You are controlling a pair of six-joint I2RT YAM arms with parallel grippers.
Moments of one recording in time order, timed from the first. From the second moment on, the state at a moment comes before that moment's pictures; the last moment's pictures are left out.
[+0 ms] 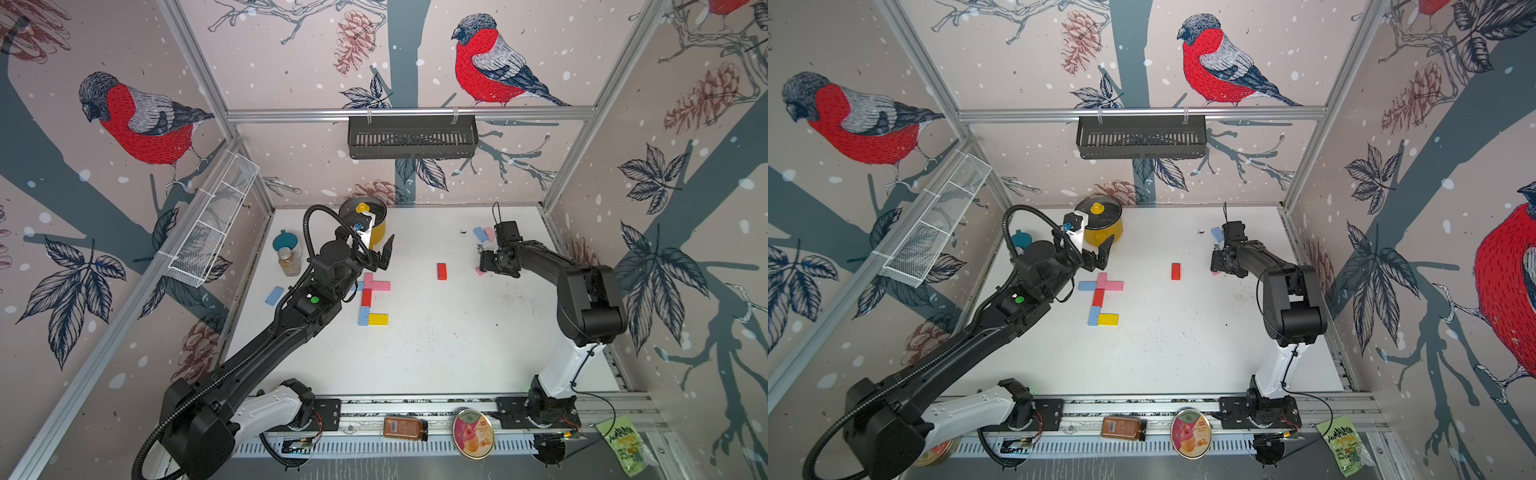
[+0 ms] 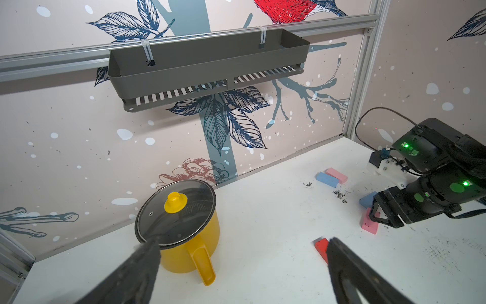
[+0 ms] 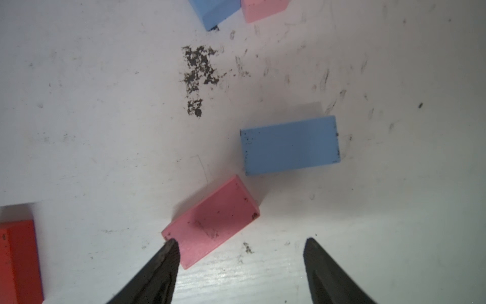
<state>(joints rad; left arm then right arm) -0.60 1.11 0.89 0.14 -0.16 0.08 0.13 1.84 1.21 -0.47 0.03 0.26</state>
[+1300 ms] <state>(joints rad) -0.60 1.11 0.90 0.13 -0.17 0.08 0.11 1.88 1.17 -0.44 0.10 0.34</state>
